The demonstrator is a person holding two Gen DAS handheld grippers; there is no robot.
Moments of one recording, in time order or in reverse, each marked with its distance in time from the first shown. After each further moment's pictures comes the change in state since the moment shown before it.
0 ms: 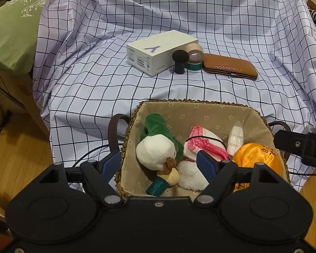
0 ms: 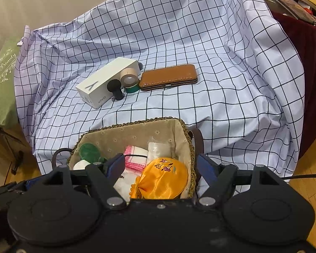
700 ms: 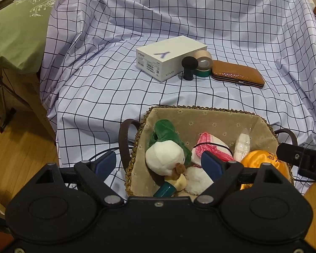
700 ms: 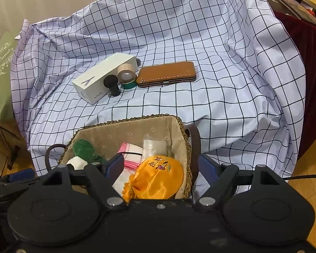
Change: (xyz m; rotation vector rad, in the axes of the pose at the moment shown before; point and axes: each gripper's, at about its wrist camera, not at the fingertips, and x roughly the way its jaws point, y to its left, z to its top) left arm -0.002 0.010 0.006 -0.032 -0.022 0.020; right arm 0.010 -0.002 0.000 -0.020 0.017 -0.021
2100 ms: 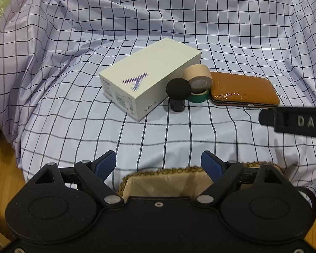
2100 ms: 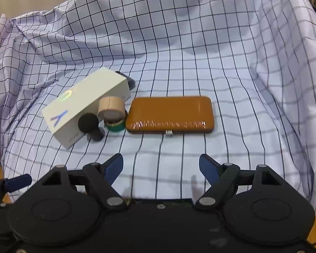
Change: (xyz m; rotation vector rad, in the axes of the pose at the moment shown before) left arm 0.098 -0.028 0.096 0.095 0.075 -0.033; right arm 0.131 0.012 0.127 -0.074 0.040 -0.037
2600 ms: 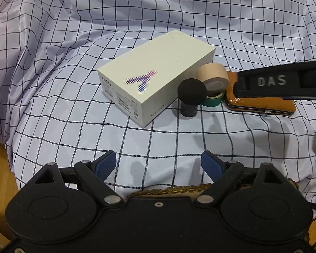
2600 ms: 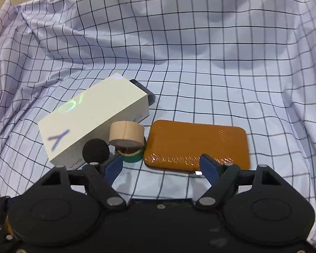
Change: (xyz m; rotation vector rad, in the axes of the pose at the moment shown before) left arm 0.032 0.014 0.016 -0.032 0.053 -0.006; right arm 0.060 0.040 0.050 -0.099 0.008 0.024
